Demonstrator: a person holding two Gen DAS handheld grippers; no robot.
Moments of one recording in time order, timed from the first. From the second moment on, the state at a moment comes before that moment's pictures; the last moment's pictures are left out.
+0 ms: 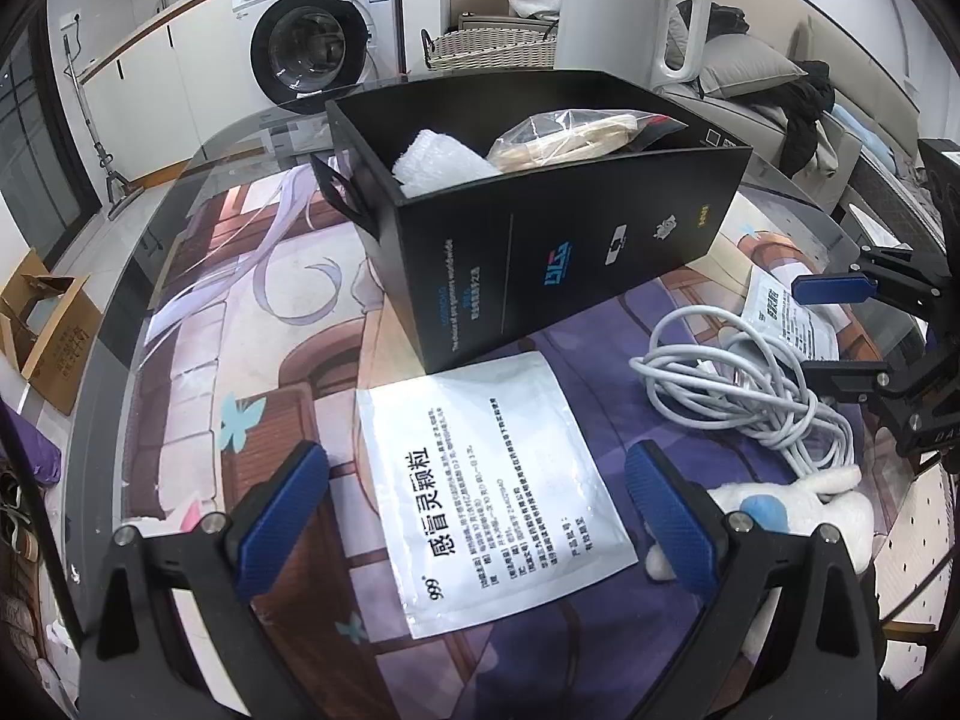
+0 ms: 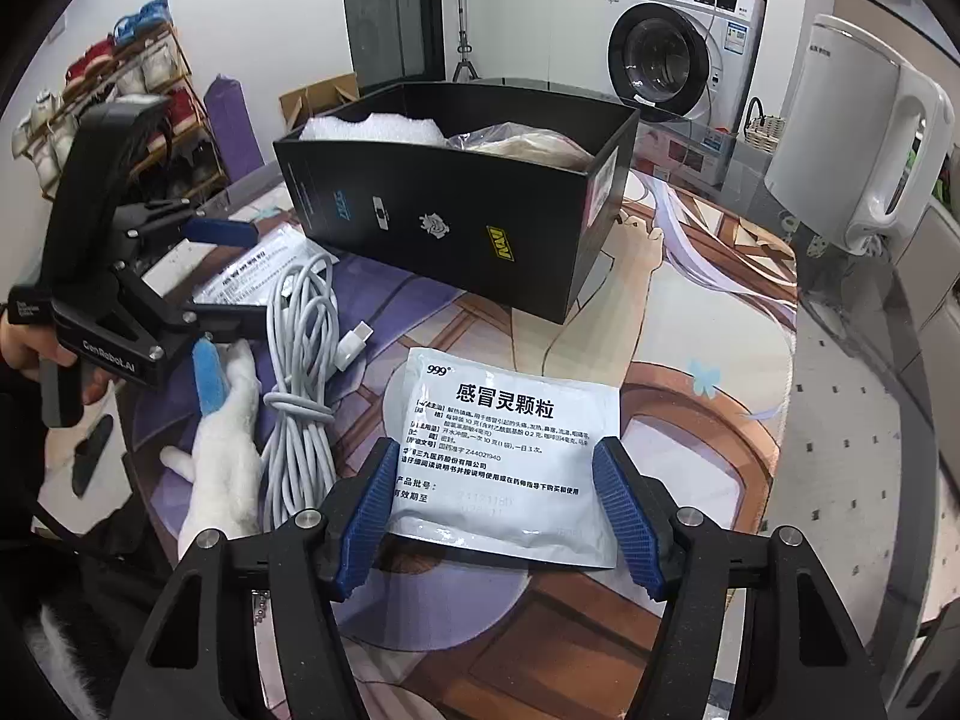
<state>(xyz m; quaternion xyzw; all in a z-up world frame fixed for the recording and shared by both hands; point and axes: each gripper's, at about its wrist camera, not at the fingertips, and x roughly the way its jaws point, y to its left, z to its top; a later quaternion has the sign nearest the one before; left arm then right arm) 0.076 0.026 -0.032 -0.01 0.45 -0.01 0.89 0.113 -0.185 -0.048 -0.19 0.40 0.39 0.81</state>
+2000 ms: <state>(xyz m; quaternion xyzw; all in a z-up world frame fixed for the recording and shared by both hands) 0.054 0.019 0.017 -0.03 0.38 -0.08 0.92 0.108 -0.175 -0.050 -0.21 0.39 0.38 0.81</state>
